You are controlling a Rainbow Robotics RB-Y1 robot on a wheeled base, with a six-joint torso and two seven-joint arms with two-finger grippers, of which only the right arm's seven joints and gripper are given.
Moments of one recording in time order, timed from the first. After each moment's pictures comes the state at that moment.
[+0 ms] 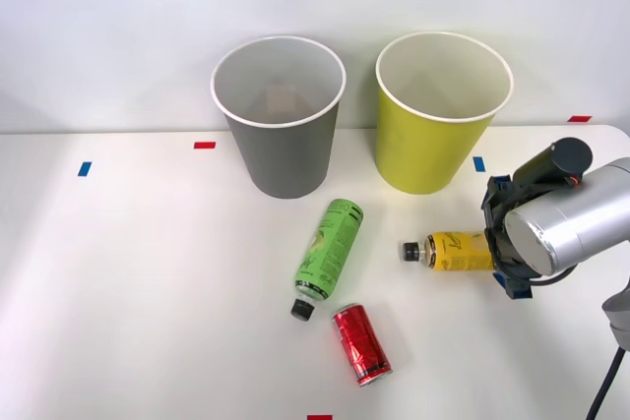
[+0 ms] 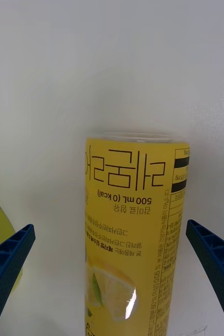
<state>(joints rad) -0.28 -0.48 0.22 -1.96 -0.24 1.58 -0.37</state>
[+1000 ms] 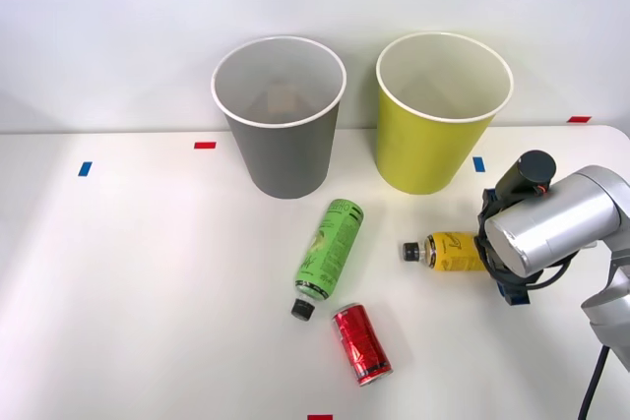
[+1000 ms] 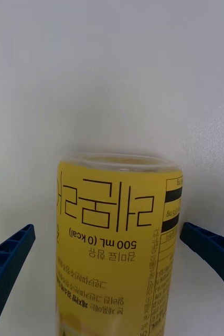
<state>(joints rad) -0.31 -0.48 0.28 -1.83 -0.18 1.54 -0.37</state>
